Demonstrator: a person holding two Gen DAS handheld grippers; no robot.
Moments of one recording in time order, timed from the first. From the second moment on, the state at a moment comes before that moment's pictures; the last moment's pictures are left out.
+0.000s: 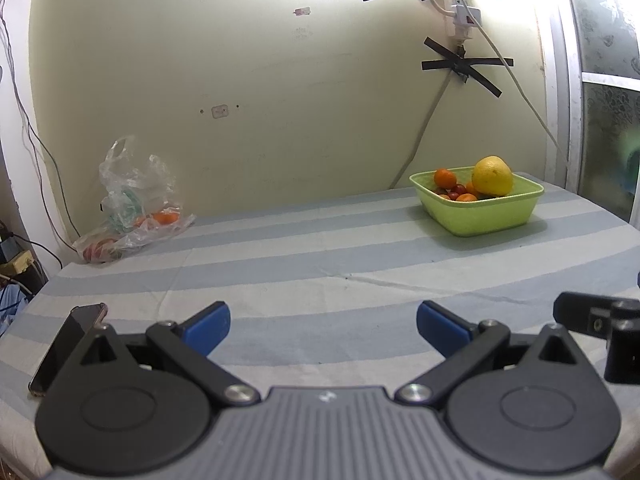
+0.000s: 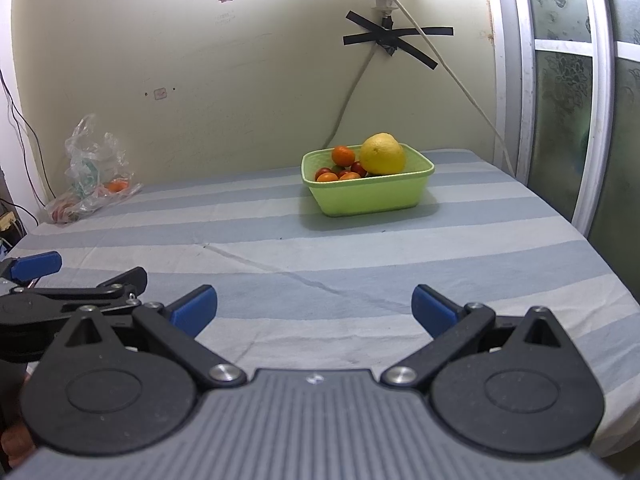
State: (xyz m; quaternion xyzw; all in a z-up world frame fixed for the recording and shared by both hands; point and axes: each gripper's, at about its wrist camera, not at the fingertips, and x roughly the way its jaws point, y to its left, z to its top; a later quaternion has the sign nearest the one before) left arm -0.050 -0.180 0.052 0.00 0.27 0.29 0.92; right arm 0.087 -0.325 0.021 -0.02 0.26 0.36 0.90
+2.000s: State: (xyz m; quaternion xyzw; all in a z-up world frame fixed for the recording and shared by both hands) left arm -0.050 -0.176 0.048 -0.02 0.29 0.27 0.92; right arm 0.089 -0.325 0.020 -0.02 0.26 0.35 0.90
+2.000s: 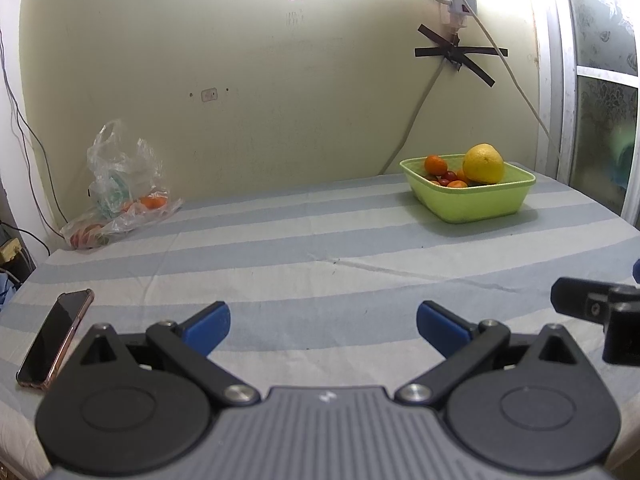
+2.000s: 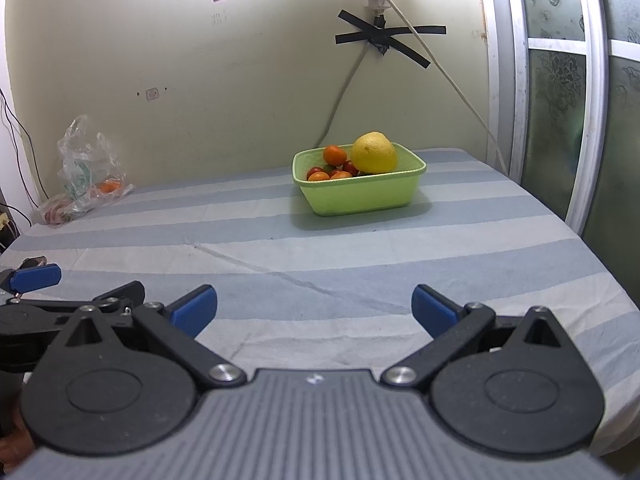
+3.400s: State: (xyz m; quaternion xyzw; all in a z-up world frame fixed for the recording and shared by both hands) left arm -0.042 -0.174 0.044 -0.01 0.30 0.27 0.91; right arm 0.096 -0.323 0.018 -0.04 0.25 0.34 0.91
